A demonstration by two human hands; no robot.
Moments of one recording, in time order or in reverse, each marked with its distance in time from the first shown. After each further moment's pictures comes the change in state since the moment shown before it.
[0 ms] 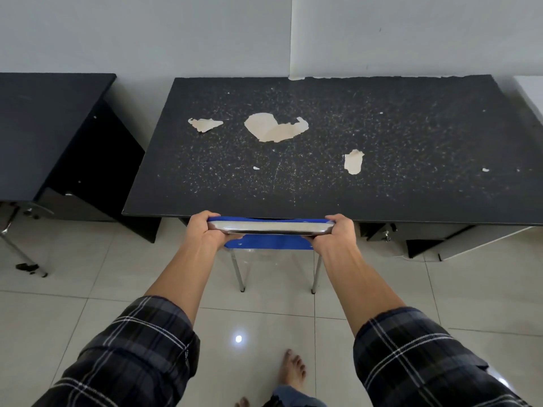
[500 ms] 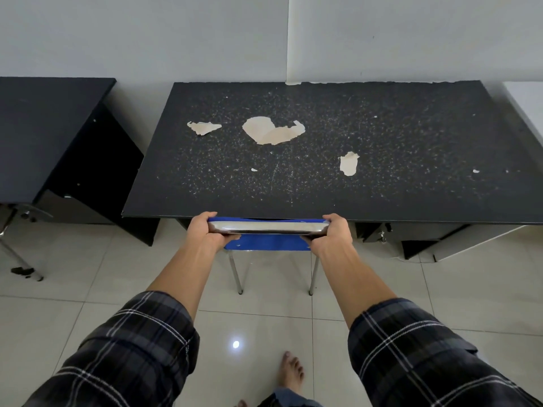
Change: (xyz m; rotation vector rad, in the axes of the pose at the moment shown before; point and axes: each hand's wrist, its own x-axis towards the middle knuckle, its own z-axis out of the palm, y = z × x) left_hand 0.006 -0.005 -0.008 -0.005 -0.015 0.005; right_hand -0.006 0.001 -0.004 -0.072 0.024 -0.031
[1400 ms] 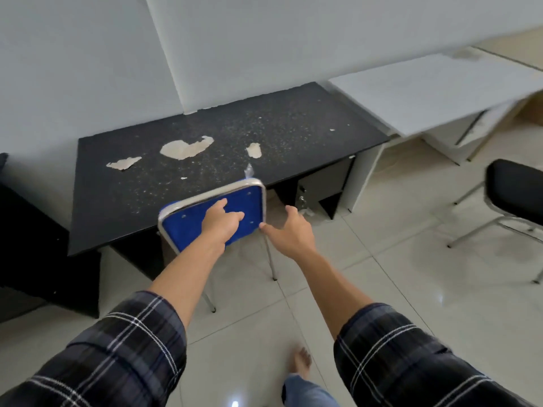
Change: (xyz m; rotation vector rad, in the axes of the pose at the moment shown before) left_hand -0.134 -0.099 -0.050 1.274 -0.500 0.679; right_hand -0.144 0.105 -0.167 -1.055 0.125 -0.846
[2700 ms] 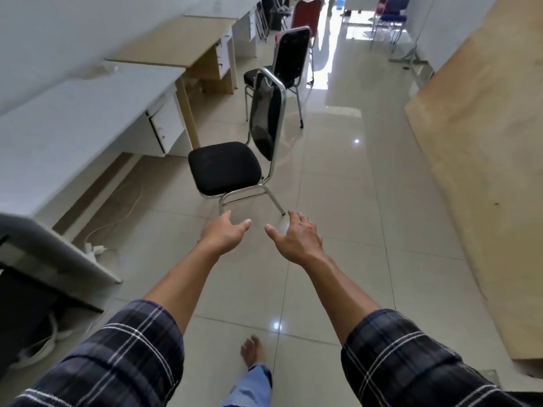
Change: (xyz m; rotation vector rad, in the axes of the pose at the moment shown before) left_hand -0.311 0.247 0.760 0.707 -0.881 0.633; right_hand -0.095 0.522 -0.606 -0.020 0.628 0.618
